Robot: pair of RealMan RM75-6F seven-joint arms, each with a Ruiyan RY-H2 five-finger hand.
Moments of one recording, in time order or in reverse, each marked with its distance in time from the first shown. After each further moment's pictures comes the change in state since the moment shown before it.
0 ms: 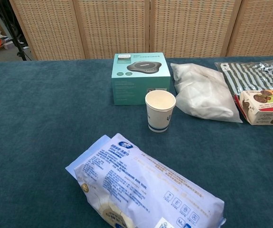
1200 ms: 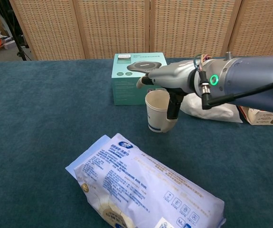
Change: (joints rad) left arm 0.081 0.011 -0.145 0.134 0.049 -0.100 -0.191; right arm 0.773 -0.415 0.223 -0.040 1.025 -0.175 -0.692
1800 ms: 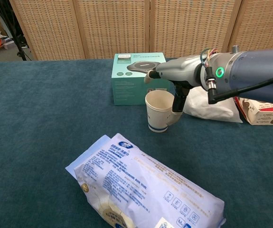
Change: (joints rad) left arm 0.022 0.009 -0.021 -0.019 0.025 -0.011 0.005; right arm 0.029 0.034 -0.042 0.024 -0.002 0.004 0.108
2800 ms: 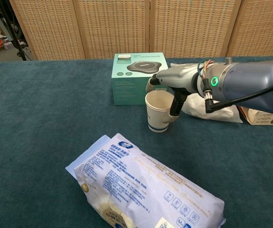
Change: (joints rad) left arm 0.010 0.003 -0.019 -0.001 0.014 -0.039 0.001; right arm 0.029 -0.042 -0.058 0.130 -0.029 -0.054 0.113
